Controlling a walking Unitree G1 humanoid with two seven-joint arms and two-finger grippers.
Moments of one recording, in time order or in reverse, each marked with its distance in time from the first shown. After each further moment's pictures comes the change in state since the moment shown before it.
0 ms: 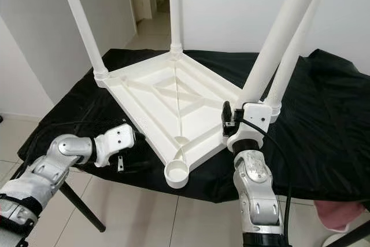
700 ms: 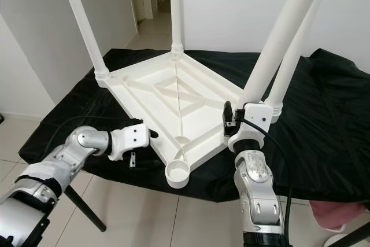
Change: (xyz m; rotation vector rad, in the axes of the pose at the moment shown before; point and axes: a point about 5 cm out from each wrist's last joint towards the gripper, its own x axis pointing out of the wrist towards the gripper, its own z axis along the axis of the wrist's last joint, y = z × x) left arm 0.026 0.007 0.012 0.114 -0.003 -0.085; right arm 0.000 -0.001 0.000 -0.003 -0.001 -0.011
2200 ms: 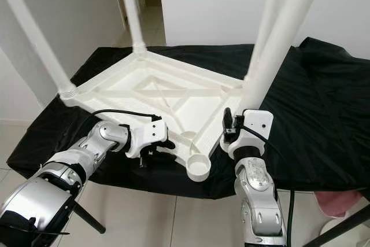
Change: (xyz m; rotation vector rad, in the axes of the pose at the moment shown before) left arm 0.024 0.009 0.012 -0.157 -0.025 -0.094; right arm -0.013 0.001 -0.002 -0.010 0.035 0.002
